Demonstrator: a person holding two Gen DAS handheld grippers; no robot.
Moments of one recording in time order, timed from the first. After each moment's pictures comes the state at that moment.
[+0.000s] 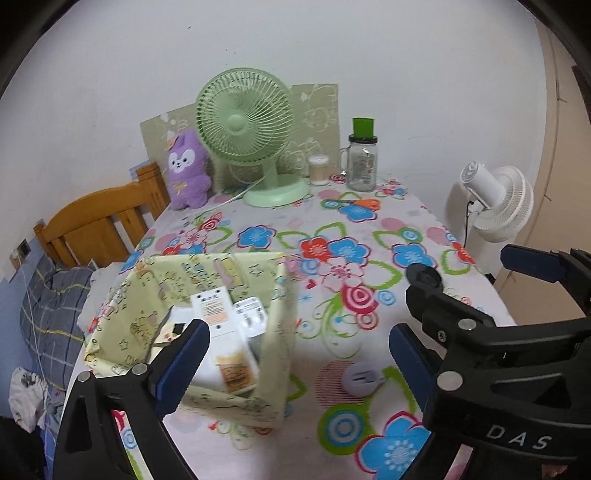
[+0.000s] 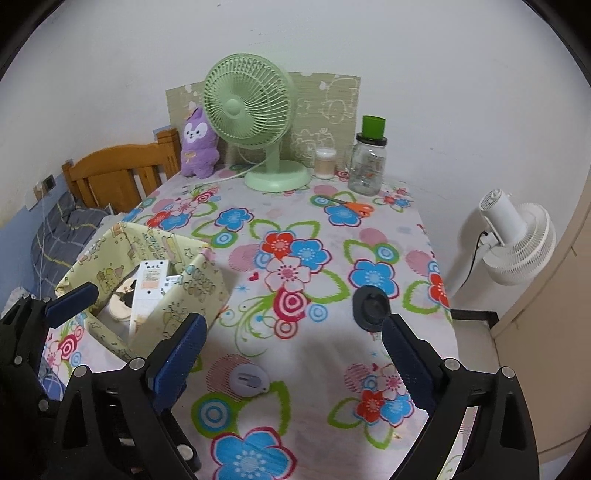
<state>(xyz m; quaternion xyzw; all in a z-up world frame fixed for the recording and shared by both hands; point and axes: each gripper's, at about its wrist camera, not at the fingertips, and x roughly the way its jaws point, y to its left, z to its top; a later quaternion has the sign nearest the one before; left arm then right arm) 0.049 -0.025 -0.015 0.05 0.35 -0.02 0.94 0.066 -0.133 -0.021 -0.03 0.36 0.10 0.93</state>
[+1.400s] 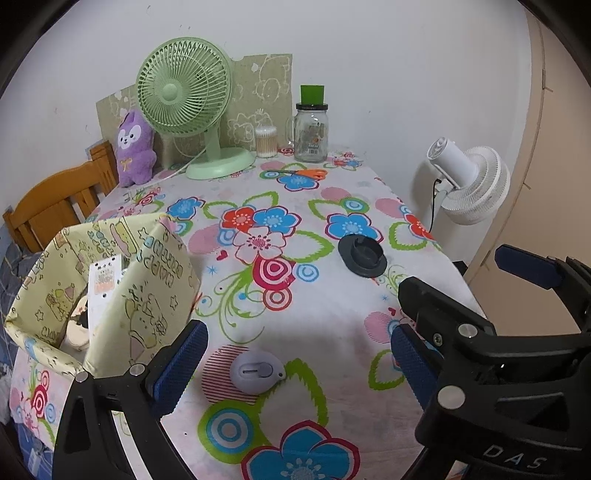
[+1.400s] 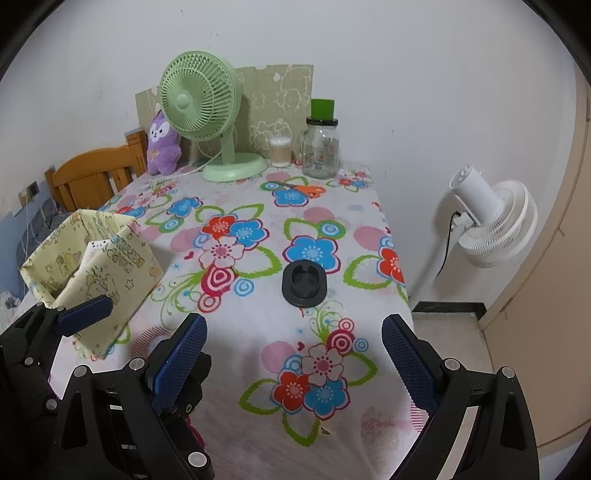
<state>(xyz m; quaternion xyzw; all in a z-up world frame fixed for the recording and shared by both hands) 0.059 -0.098 -0.066 0.03 0.38 -0.07 0.92 0.064 -0.208 -0.067 -0.02 0.35 0.07 0.93</state>
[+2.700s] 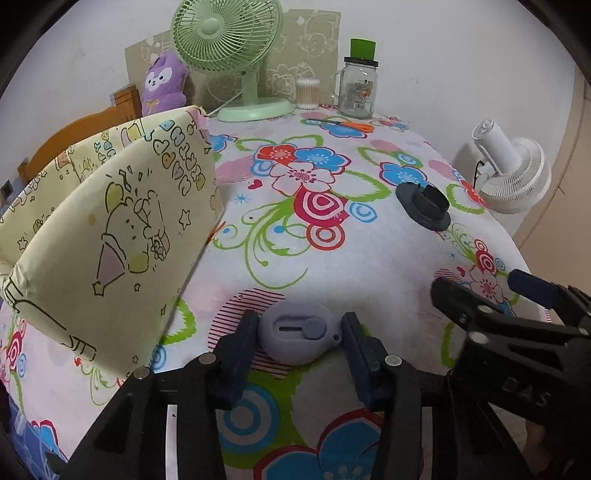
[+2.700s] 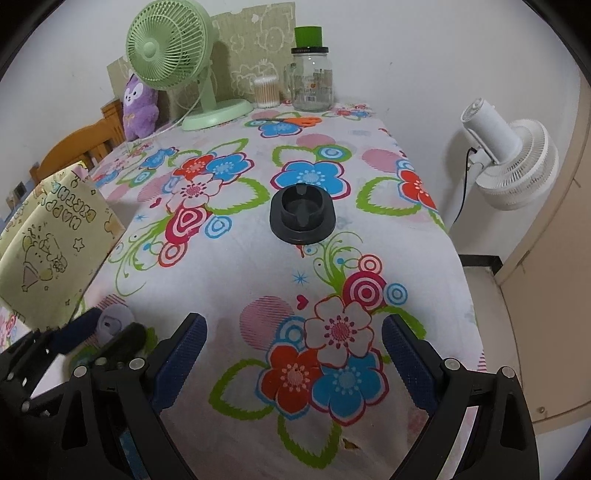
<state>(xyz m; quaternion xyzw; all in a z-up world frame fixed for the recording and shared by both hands) 0.070 -0.073 -0.131 0.00 0.43 -0.01 0.90 0.099 -0.209 -0.147 0.01 0.42 0.06 0.90</state>
